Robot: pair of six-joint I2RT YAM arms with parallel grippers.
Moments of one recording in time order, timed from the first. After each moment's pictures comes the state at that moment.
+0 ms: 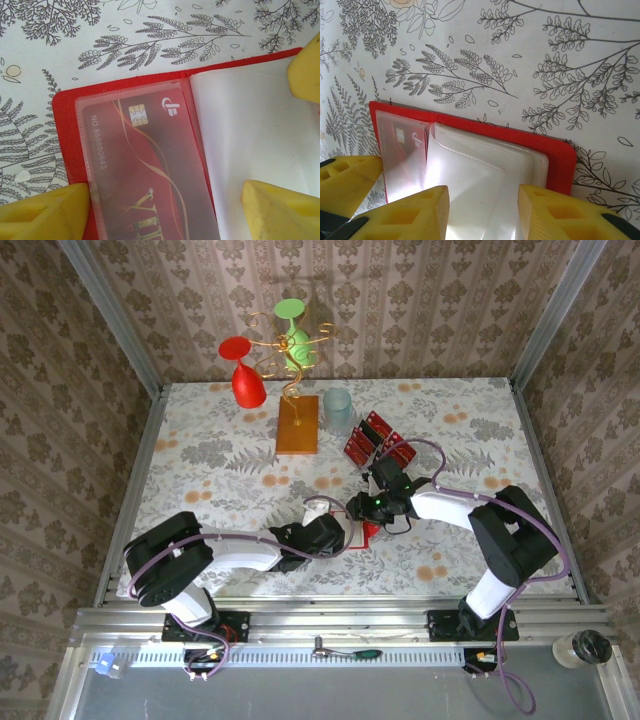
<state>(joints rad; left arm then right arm) -1.13 1.59 0.66 -0.03 -0.40 -0.75 0.54 1.65 0.84 -0.24 -0.35 0.66</state>
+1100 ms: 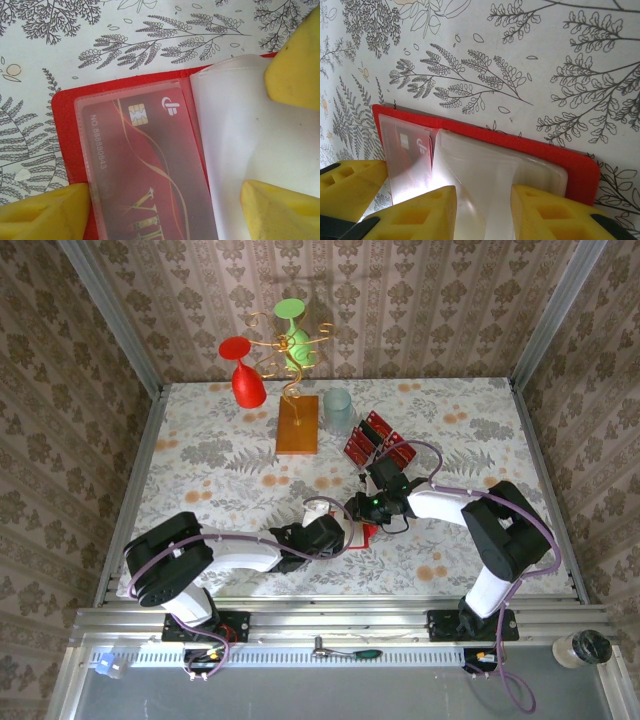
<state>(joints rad) -1.14 1.59 0.66 -0.03 -0.40 -0.75 0.54 1.70 0.85 -0.20 -0.39 0.68</state>
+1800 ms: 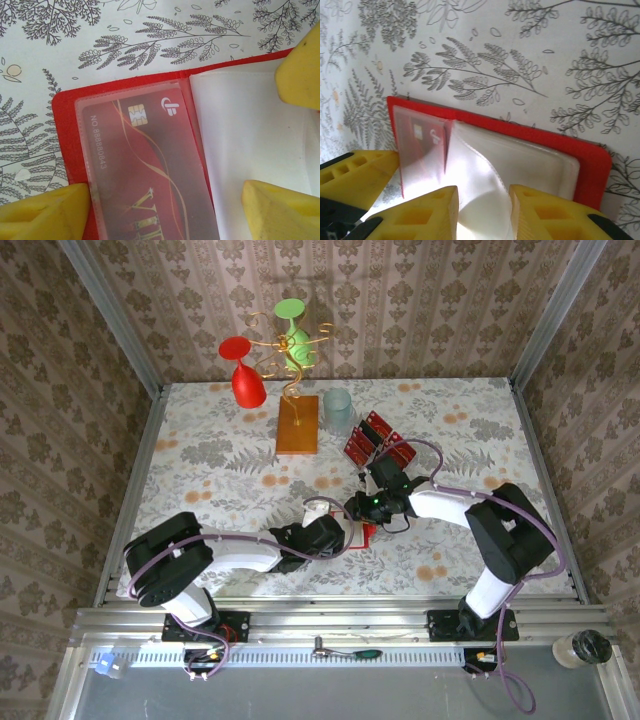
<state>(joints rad) -1.14 1.58 0.66 -0.03 -0.40 -0.75 0.54 1.67 0.86 -0.22 -0.42 0.66</state>
